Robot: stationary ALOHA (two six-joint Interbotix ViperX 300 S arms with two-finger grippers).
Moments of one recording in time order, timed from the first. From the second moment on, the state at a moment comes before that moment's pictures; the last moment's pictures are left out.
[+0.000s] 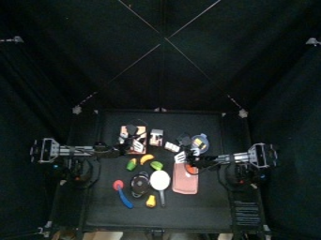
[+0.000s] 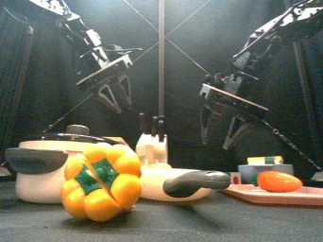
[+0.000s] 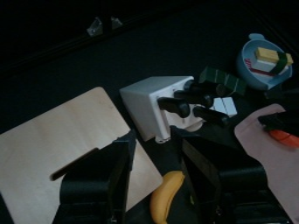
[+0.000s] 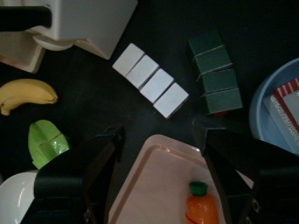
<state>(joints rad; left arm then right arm) 0.10 -0.23 0.59 0.98 0.71 -1.57 -0.05 -0.12 0.70 -0.86 0.69 1.79</state>
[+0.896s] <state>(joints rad) 0.06 0.01 0.37 0.97 0.93 -1.60 -0.05 -0.12 0.73 -0.86 0.69 1.79</state>
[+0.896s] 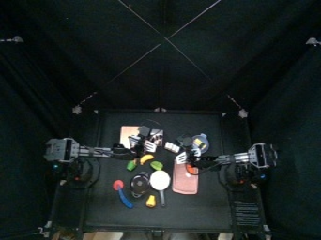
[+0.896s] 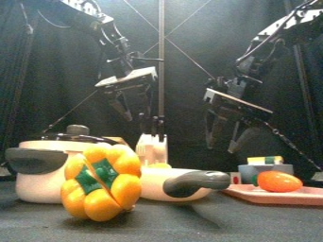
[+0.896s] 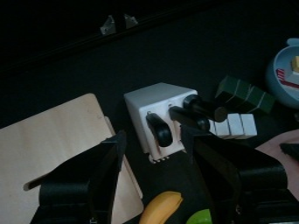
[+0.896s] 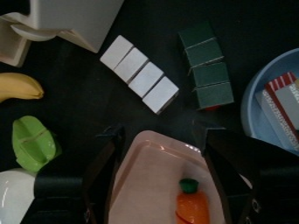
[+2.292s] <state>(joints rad) 0.06 0.15 0.20 0.90 1.10 -1.60 -0.05 -0.12 0.74 -0.86 0.69 1.79</state>
